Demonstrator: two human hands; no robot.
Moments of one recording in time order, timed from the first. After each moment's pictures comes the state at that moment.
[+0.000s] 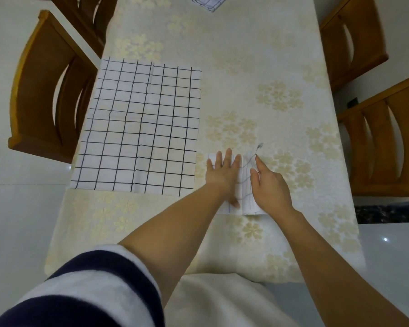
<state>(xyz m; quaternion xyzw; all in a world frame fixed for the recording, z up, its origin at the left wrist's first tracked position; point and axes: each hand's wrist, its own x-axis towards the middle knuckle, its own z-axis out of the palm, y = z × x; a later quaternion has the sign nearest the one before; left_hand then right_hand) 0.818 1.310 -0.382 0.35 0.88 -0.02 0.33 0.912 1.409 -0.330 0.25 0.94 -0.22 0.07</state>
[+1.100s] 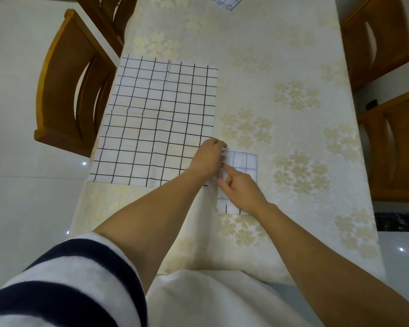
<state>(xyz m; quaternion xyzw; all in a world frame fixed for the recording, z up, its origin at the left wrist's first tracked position) 0.754 1.250 -0.398 0.28 0.90 0.25 0.19 0.878 1.350 -0.385 0.12 0.92 -0.34 0.14</state>
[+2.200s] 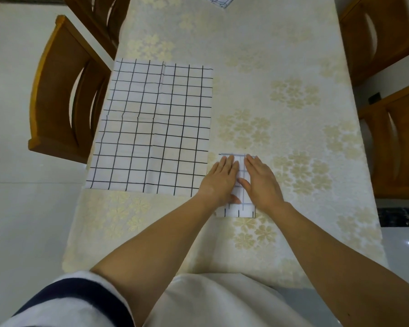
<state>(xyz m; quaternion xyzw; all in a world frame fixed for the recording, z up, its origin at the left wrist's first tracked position) 0.812 1.262 -0.406 0.41 0.87 0.04 0.28 0.888 1.412 -0.418 0.12 0.97 -0.18 0.11</state>
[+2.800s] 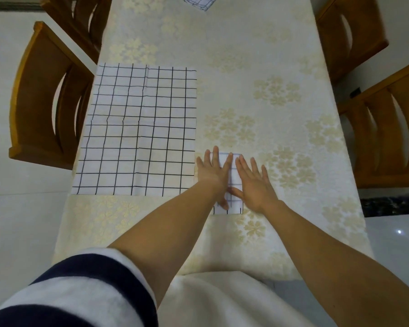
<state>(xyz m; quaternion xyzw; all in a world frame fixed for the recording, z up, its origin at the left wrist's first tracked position) 0.810 1.301 -0.386 0.35 0.87 -0.18 0.31 0.907 1.424 -0.413 0.11 0.96 -0.13 0.22</state>
